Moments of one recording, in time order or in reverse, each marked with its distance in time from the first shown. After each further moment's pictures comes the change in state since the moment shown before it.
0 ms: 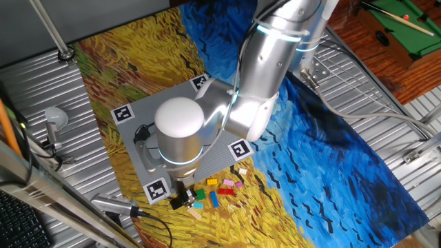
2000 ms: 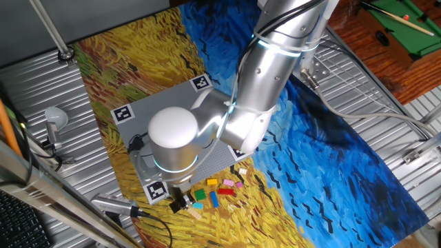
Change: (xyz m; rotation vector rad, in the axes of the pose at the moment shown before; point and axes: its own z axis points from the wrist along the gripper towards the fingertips) arm -0.008 0.001 -0.003 0.009 0.044 -0.079
